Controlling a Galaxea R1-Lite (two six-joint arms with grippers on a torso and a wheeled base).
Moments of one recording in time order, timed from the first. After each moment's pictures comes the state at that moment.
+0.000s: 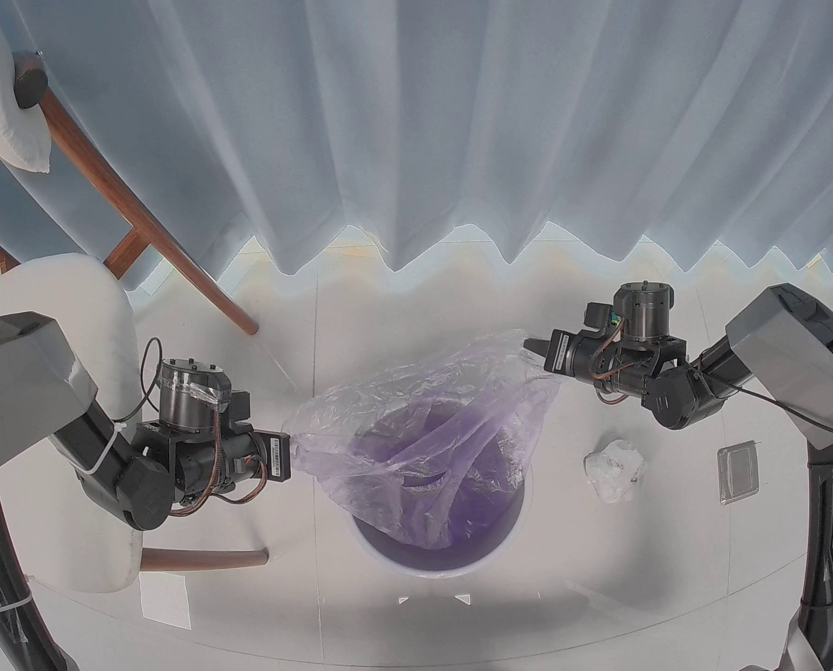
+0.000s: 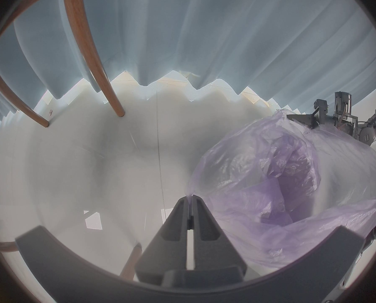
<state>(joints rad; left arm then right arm) -0.29 2.06 -0.68 -0.81 -0.07 -0.15 0.29 2.35 -1.33 -0.69 0.37 0.39</state>
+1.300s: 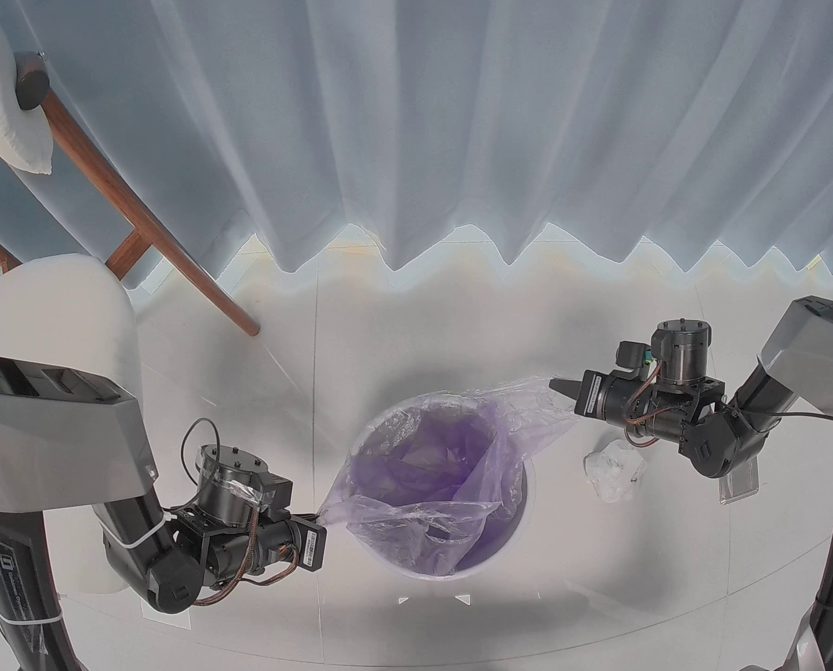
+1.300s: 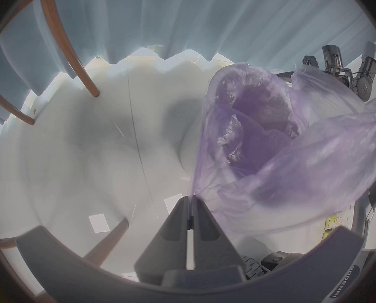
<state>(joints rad) -0.46 2.16 -0.41 -1.07 -0.01 -0.10 0.28 2.21 -0.92 -0.90 0.38 0.42</state>
